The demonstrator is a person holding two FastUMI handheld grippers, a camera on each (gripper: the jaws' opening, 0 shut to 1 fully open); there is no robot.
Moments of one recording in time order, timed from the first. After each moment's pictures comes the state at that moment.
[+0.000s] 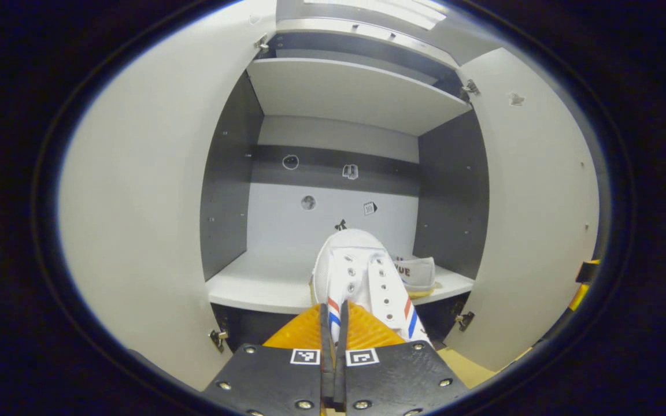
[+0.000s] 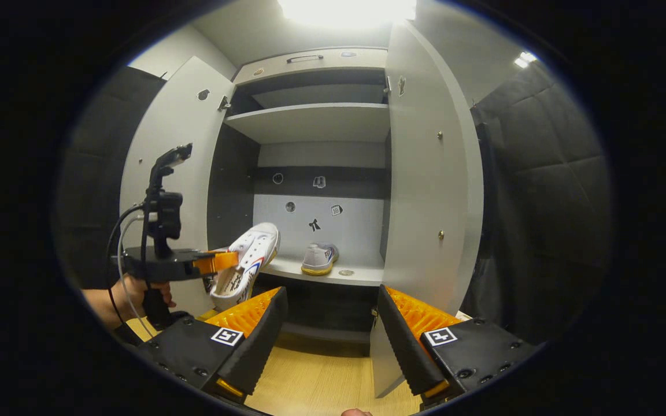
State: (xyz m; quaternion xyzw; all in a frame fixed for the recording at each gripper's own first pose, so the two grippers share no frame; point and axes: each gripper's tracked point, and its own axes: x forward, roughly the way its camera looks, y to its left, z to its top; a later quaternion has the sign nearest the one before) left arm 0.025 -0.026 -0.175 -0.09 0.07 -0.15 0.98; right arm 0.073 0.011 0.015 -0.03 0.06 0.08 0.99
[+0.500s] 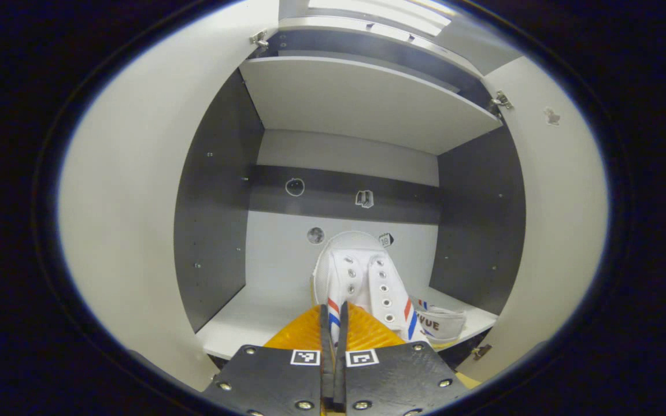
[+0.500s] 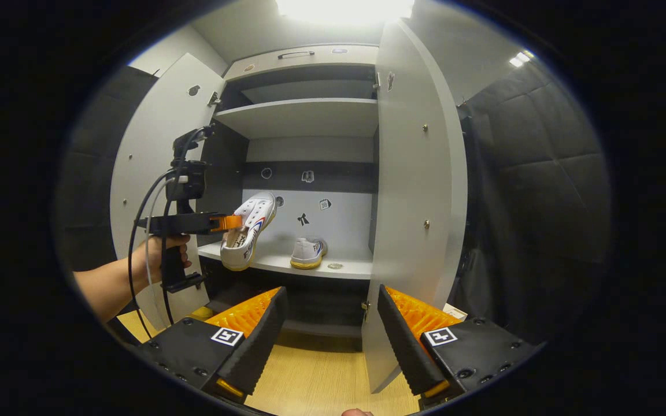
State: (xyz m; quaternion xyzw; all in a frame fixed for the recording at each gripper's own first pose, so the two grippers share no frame) left arm 0.014 -0.026 -0.179 -0.09 0.04 -0.13 0.99; right arm 0.072 0.003 0.011 -0.03 0.07 0.04 1.00
